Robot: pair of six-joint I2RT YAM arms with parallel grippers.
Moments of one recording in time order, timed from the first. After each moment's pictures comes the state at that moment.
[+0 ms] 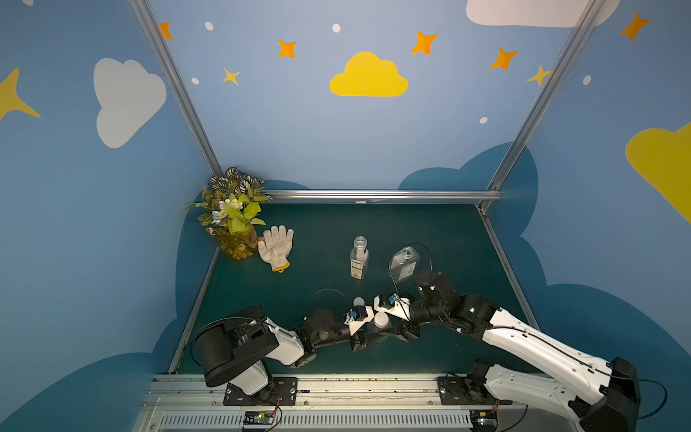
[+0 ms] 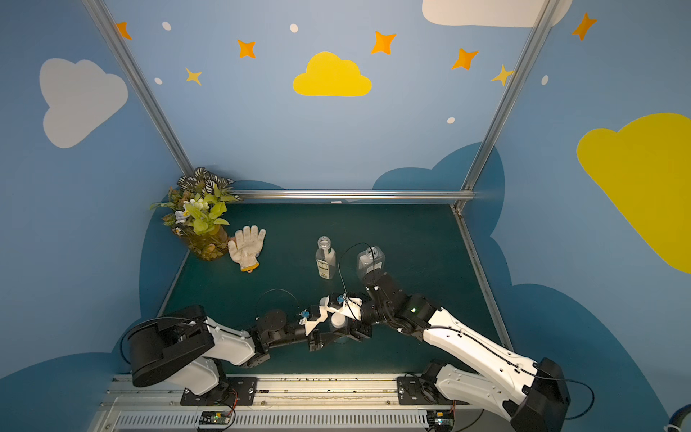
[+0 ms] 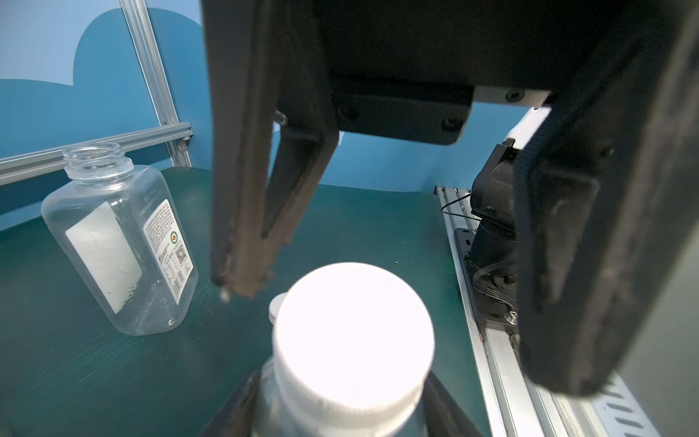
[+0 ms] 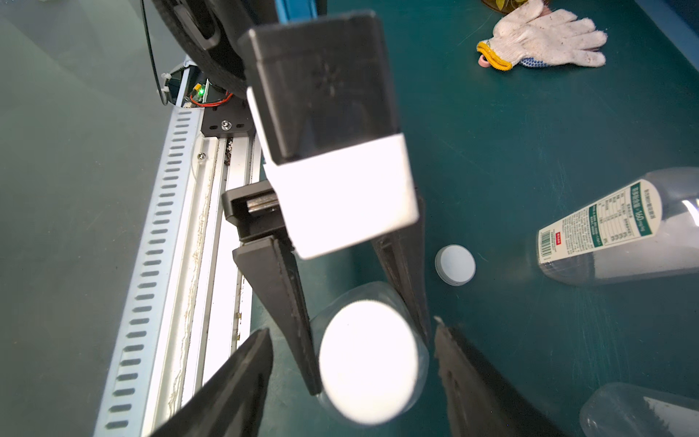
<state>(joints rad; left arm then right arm) -1.00 1.56 0.23 1.21 0.34 0.00 0.91 1.02 0.79 -0.54 -0.46 -0.47</state>
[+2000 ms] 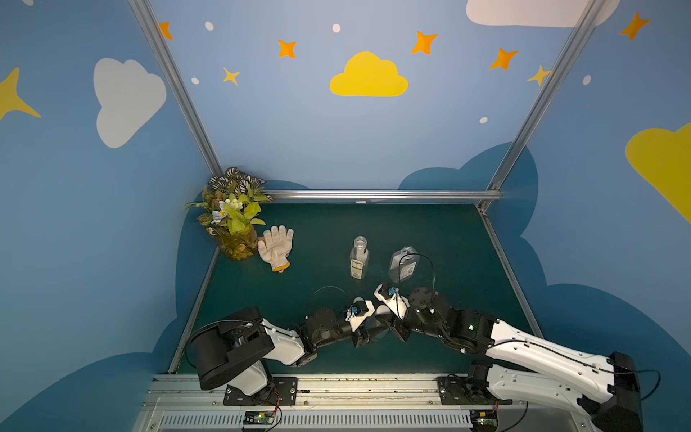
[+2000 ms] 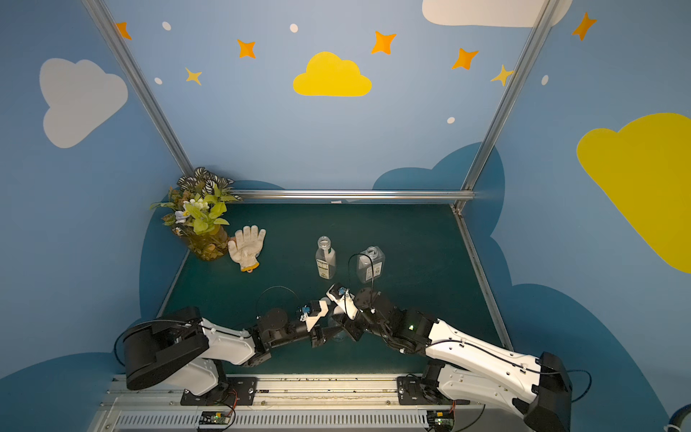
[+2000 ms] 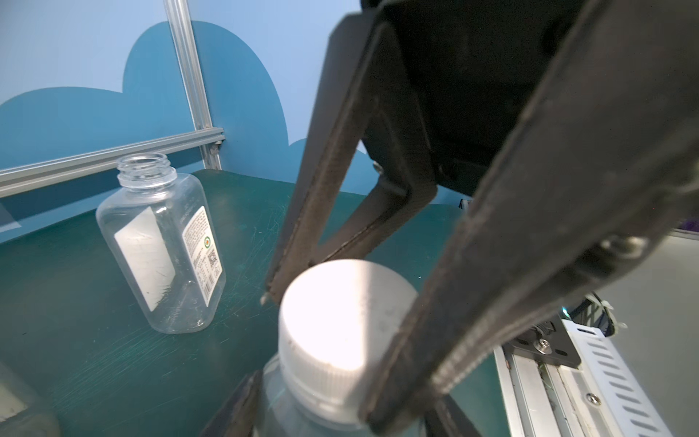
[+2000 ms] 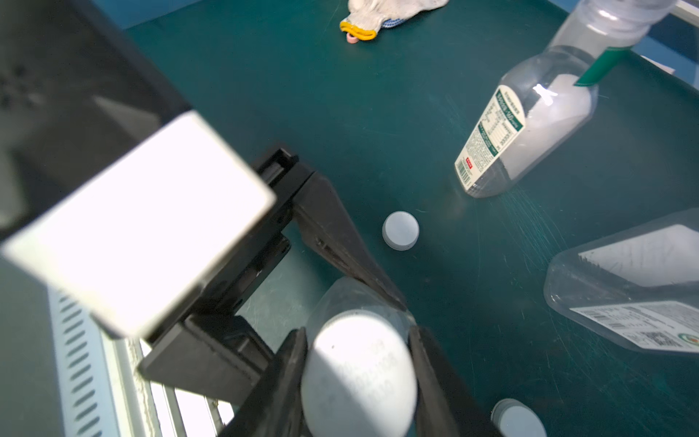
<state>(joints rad) -1.00 1.51 0.25 1.16 0.22 -0.02 1.11 0.97 0.72 -0.41 0.09 0.08</state>
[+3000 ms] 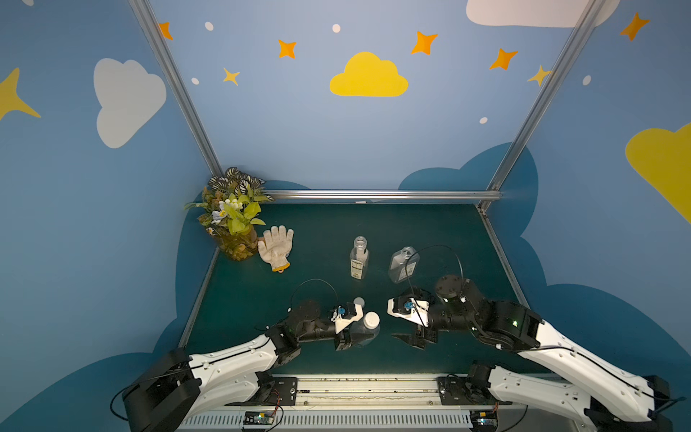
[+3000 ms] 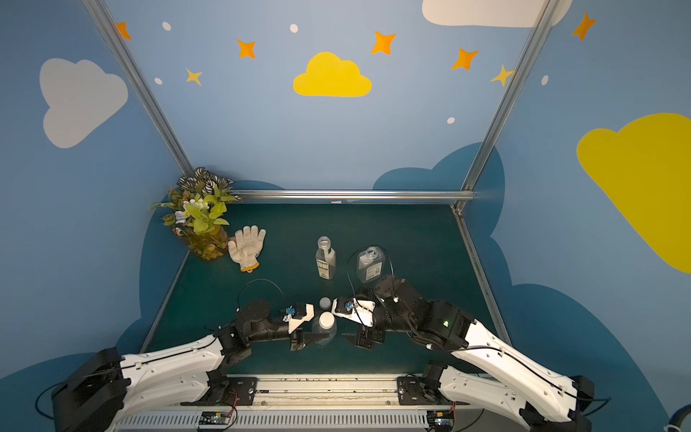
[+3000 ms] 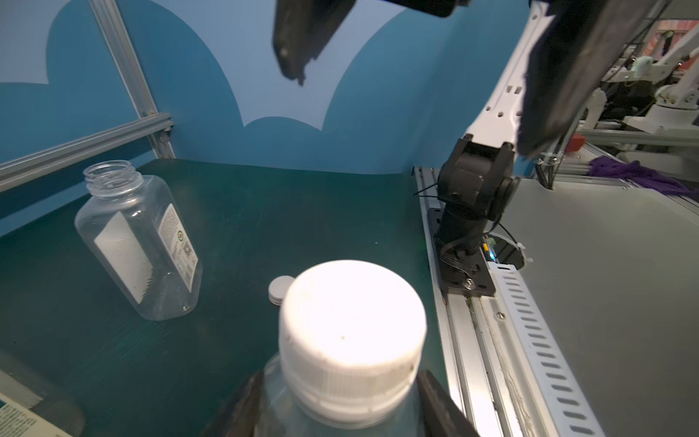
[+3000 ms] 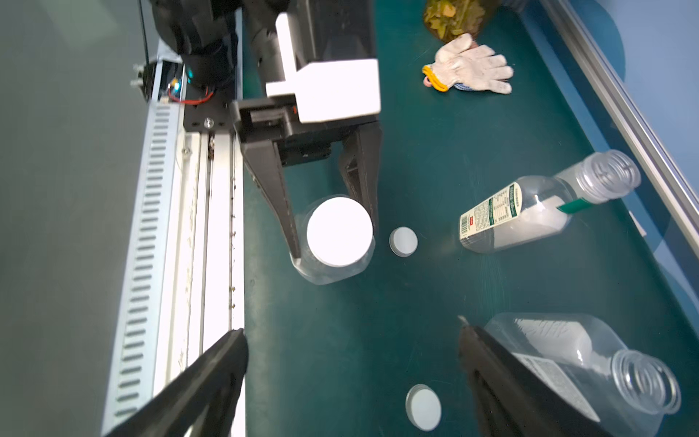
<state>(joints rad) -0.88 1.01 0.27 0.50 0.53 0.12 1.04 0.90 1.01 -0.85 -0.20 -0.48</state>
